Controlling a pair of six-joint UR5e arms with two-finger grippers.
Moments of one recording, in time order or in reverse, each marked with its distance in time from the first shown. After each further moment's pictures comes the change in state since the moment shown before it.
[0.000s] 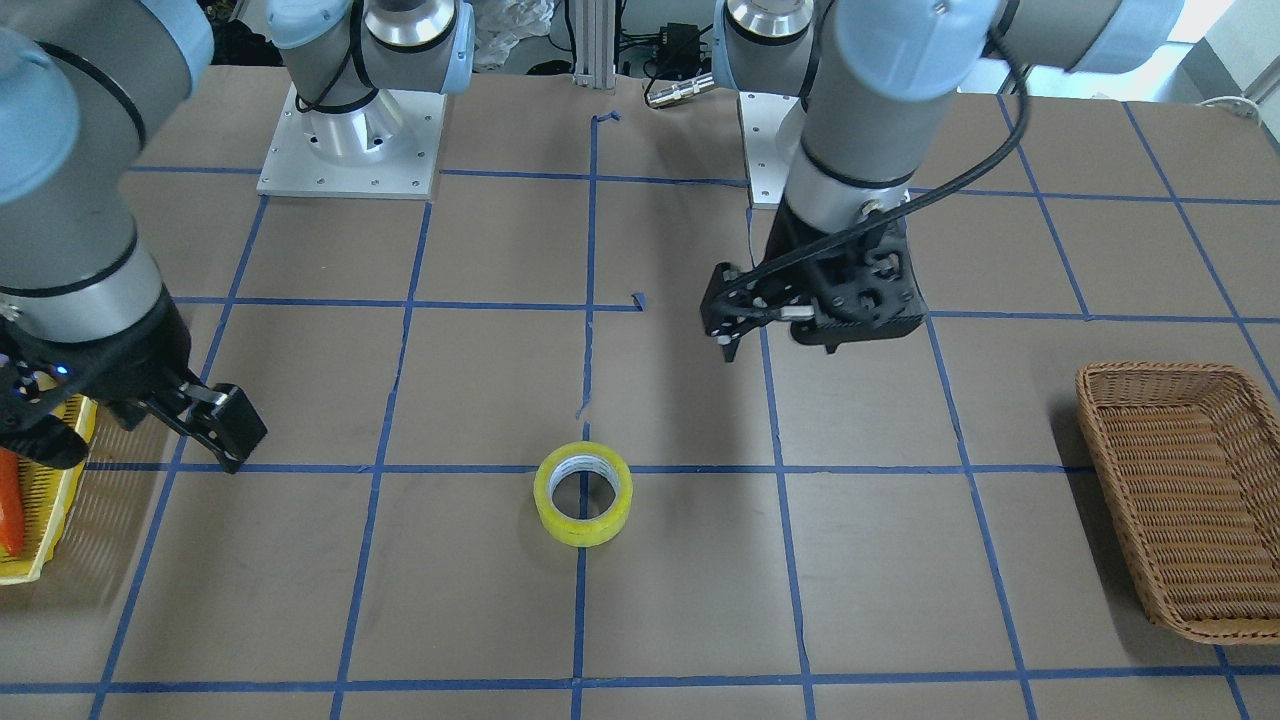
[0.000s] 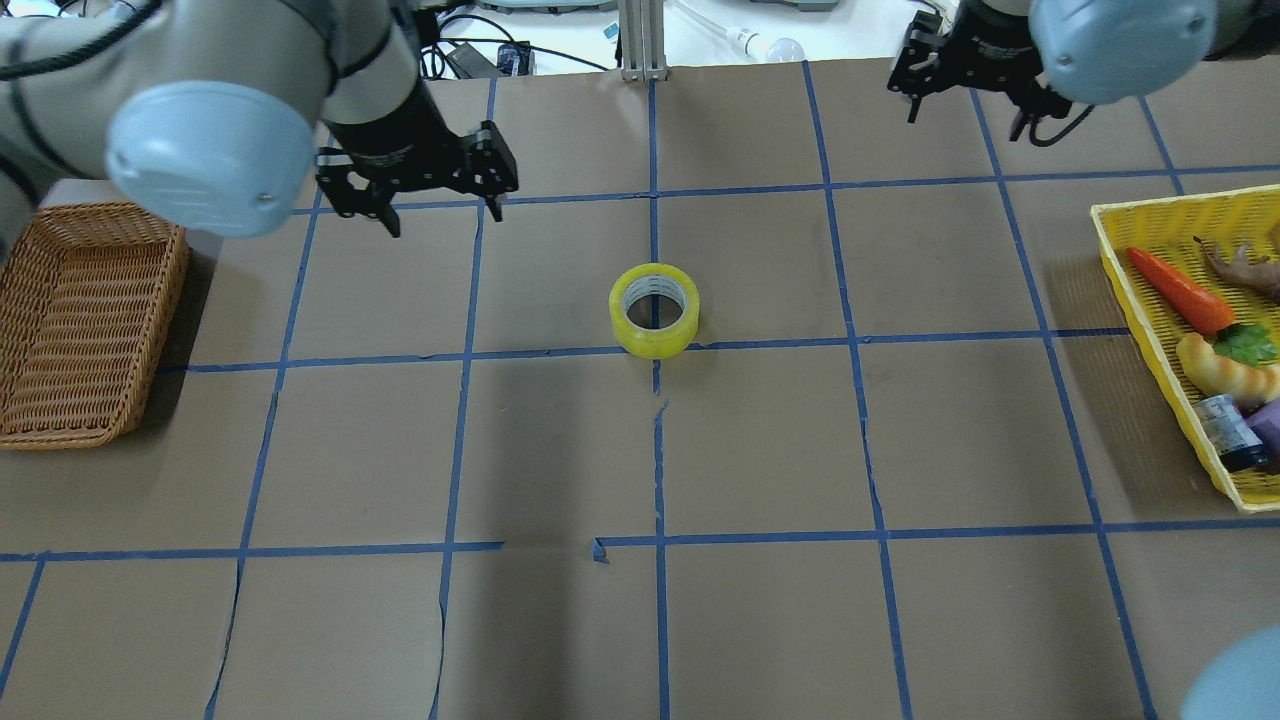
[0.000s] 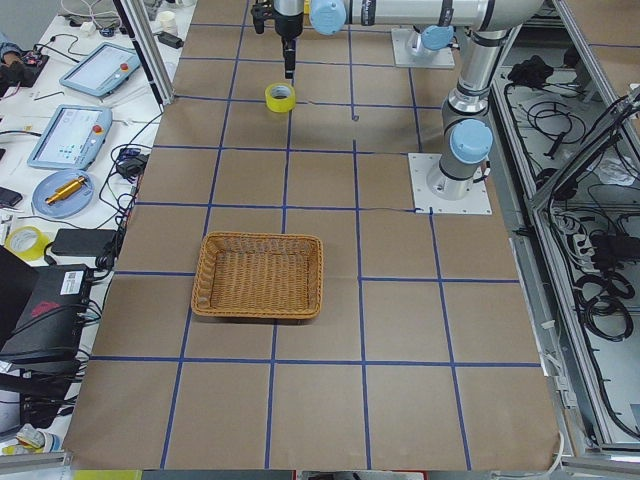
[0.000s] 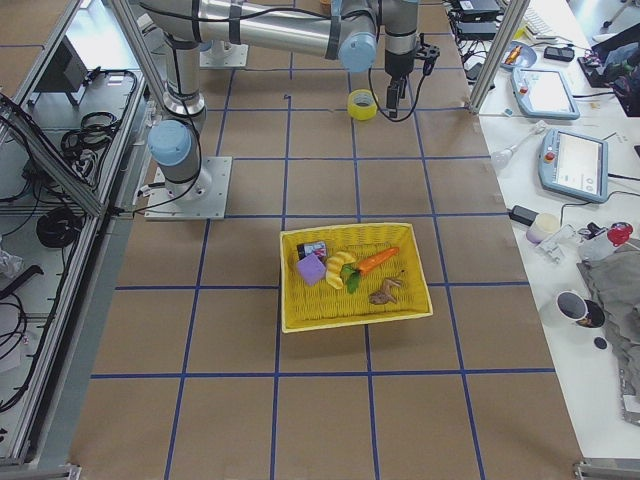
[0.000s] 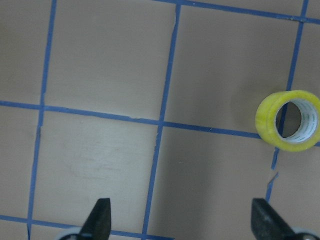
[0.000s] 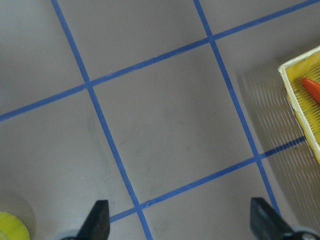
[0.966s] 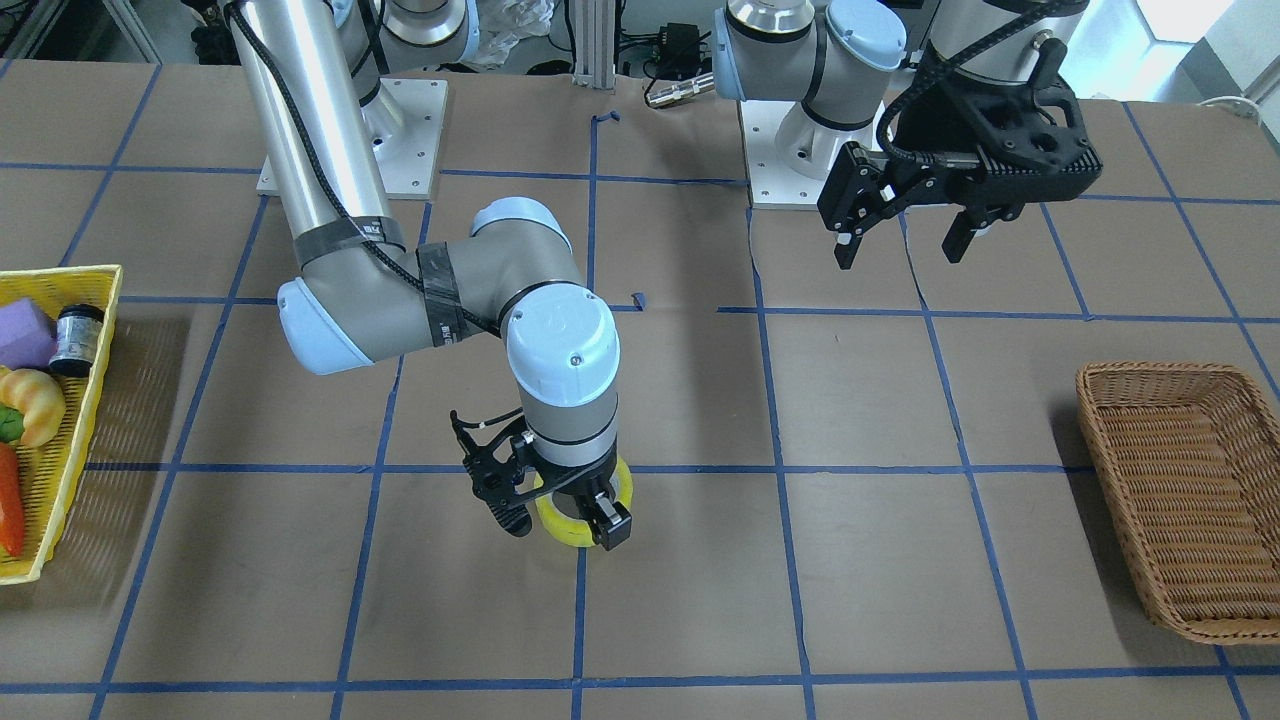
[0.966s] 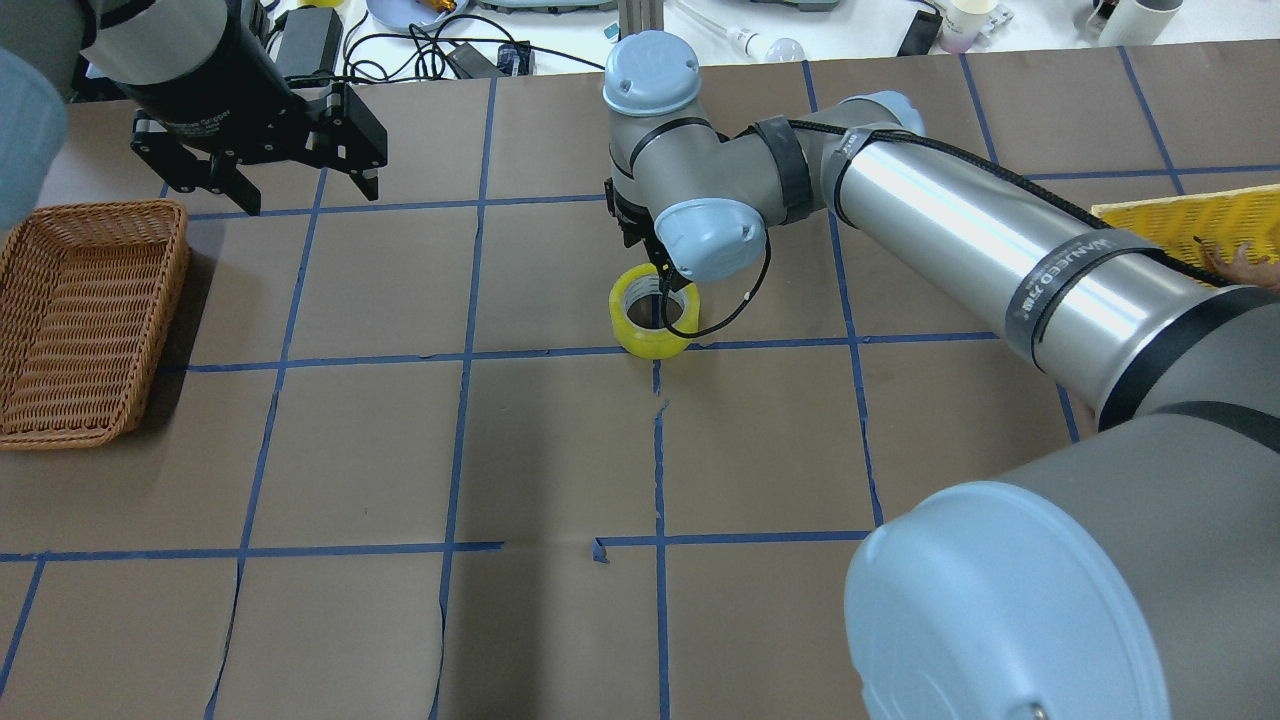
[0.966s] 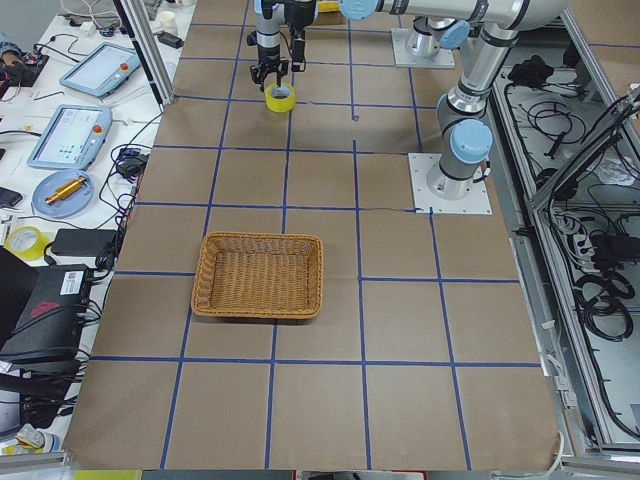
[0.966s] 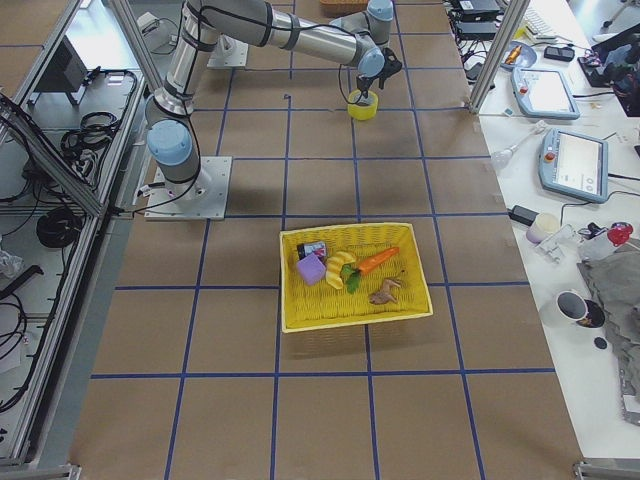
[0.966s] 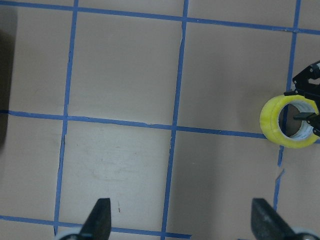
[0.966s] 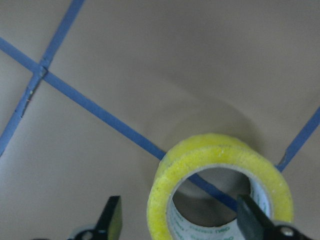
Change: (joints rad) left arm 0.180 0.217 0.025 -0.210 0.009 0.191; right arm 0.421 0.333 -0.013 -0.309 0.074 0.986
